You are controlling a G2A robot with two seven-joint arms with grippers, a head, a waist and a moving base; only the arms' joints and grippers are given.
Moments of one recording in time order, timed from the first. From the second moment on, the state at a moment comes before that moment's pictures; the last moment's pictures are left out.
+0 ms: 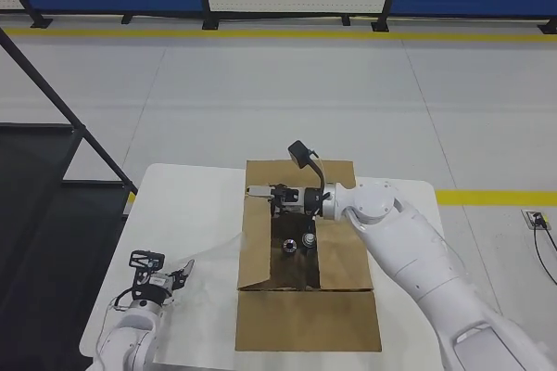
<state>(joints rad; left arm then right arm) 1.30 -1.12 -1.39 -1.39 1.28 0.02 0.02 -0.28 -1.45 0.81 -0.75 0.34 -0.30 0.98</state>
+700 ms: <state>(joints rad) 1.32 -1.13 -1.45 -1.35 1.24 0.03 0.05 -0.25 -1.54 0.71 -0.82 0.28 -0.19 0.83</state>
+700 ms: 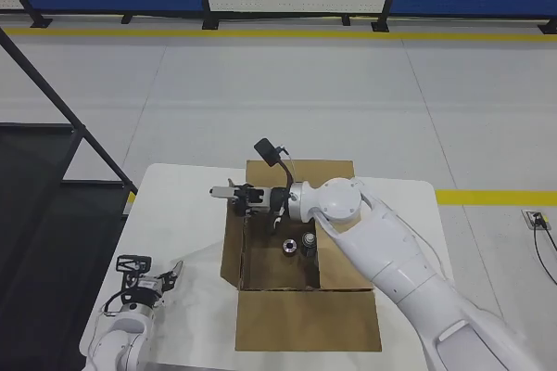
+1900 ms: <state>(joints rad) 1.41 -1.14 -1.51 -1.40 1.19 -0.04 0.15 -0.18 -1.72 0.65 -0.53 0.27 -0.24 0.62</state>
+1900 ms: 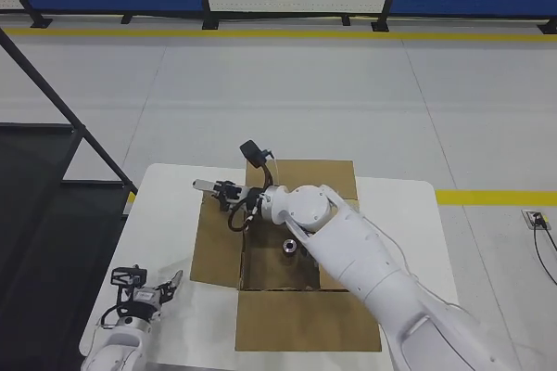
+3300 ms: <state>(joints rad) 1.51 -1.15 -1.55 -1.59 1.03 -0.30 0.11 -0.20 -1.74 0.78 -0.45 0.19 -0.48 0.63</state>
